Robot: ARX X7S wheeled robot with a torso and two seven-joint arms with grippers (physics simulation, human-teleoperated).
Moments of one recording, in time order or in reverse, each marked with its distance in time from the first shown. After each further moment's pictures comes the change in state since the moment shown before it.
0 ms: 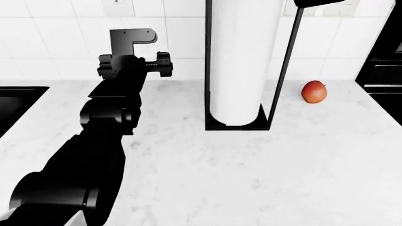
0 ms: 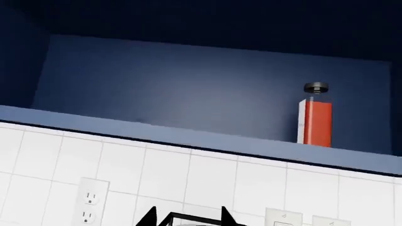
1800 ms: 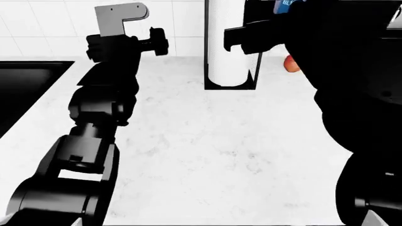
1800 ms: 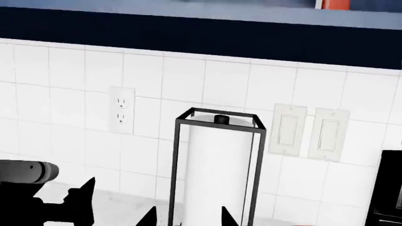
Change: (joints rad) left arm 0.050 -0.033 0.099 0.331 -0.148 -0.134 -0.115; right arm -0.465 -0.395 0.484 0.284 -0.416 0.626 -0.292
